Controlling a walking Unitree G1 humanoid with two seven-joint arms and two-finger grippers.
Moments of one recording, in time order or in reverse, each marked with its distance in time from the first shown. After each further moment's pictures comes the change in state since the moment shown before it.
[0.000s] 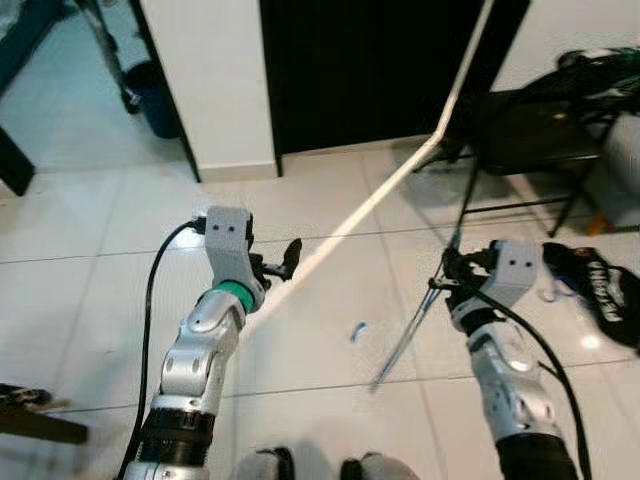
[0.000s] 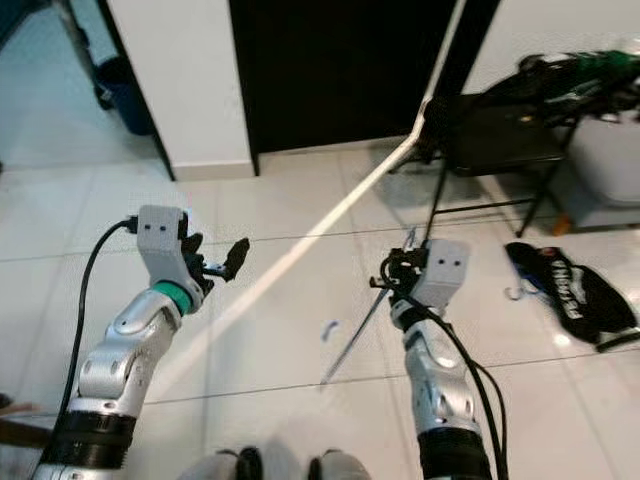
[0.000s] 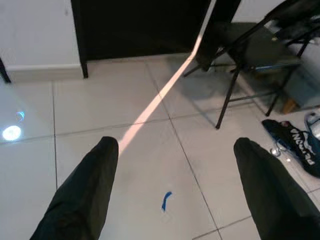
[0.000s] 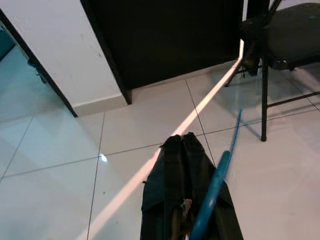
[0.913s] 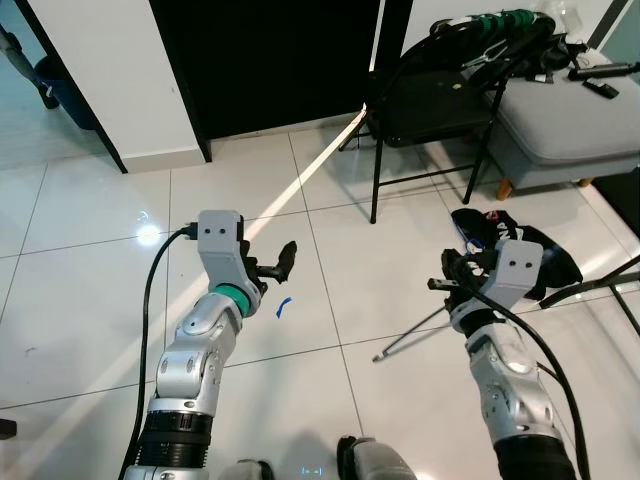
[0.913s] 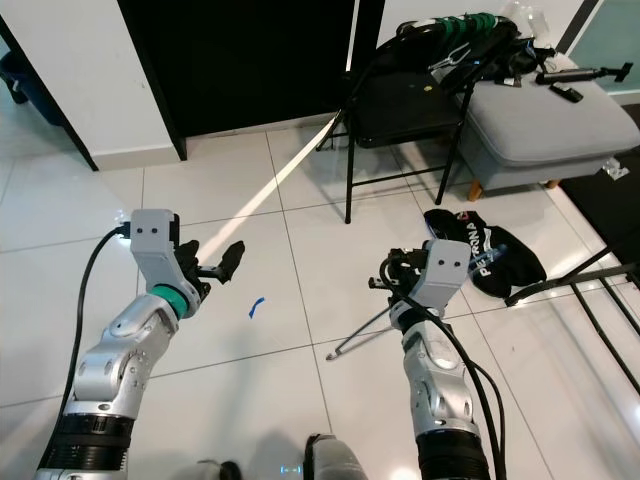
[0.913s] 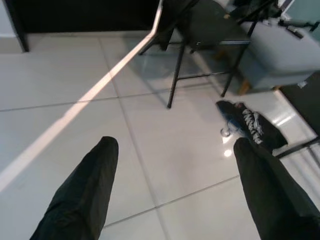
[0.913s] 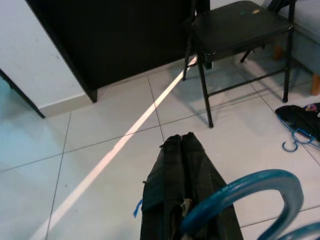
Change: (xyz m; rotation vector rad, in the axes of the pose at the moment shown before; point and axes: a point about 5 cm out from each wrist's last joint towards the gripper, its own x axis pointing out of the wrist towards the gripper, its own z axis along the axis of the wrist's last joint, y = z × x) left arm -0.002 0.003 -0.004 -0.071 0.039 0.010; right arm -0.002 0.001 -0.002 0.006 0.005 0.001
